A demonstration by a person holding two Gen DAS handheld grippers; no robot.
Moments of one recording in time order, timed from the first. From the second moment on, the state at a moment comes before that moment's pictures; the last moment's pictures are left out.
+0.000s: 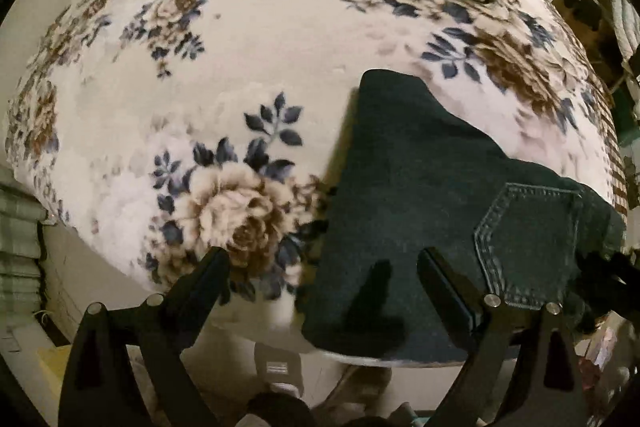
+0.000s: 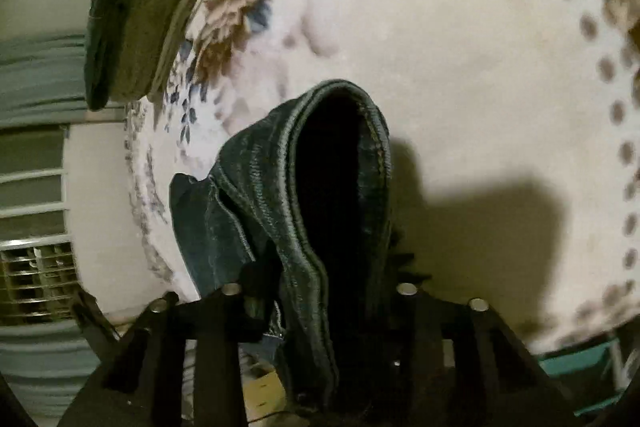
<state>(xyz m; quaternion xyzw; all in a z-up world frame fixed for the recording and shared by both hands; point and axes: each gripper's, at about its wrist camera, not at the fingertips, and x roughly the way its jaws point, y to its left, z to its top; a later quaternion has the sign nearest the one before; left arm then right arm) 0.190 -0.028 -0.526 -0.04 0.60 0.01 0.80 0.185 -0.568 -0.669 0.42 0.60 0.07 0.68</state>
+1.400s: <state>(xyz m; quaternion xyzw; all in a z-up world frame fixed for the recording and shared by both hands) 0.181 -0.074 -0.563 -0.02 0.66 -0.05 0.75 0.084 -0.622 -0.670 0.48 0.62 -0.10 0.61</state>
